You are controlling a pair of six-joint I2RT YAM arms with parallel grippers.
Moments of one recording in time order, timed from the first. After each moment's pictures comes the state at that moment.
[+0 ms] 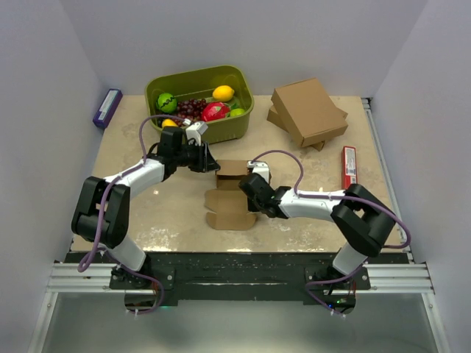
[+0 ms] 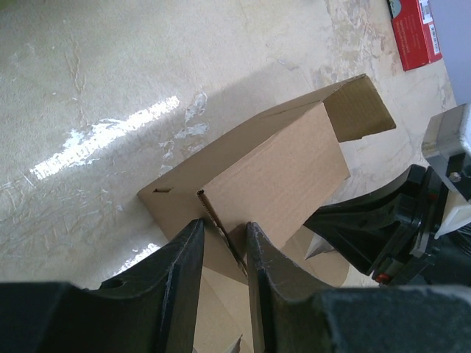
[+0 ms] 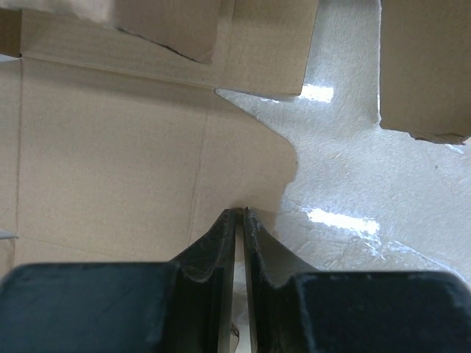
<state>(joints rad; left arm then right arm) -0.29 1.63 0.95 0.02 0.61 -0.28 0.89 1.66 0.85 -0.14 0.40 0.65</state>
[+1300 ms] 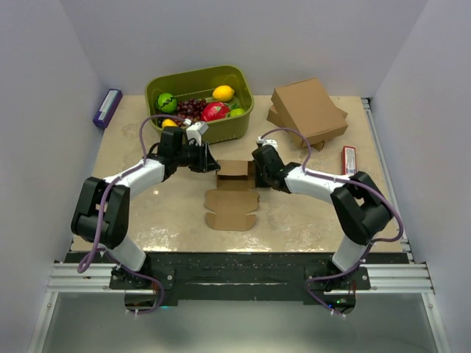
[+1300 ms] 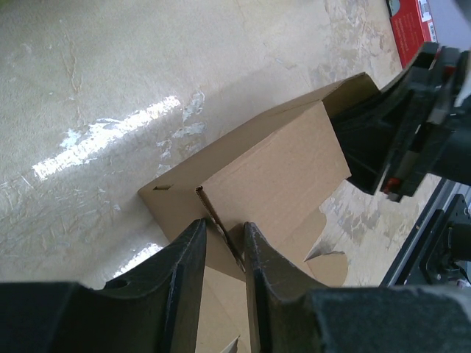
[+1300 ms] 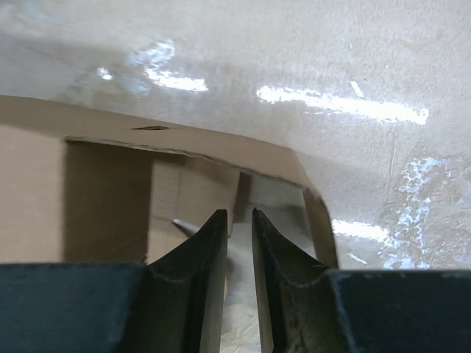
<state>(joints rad) -0.29 1.63 0.95 0.01 0.61 -0.28 0.66 1.71 1.02 -0.18 0.24 0.49</state>
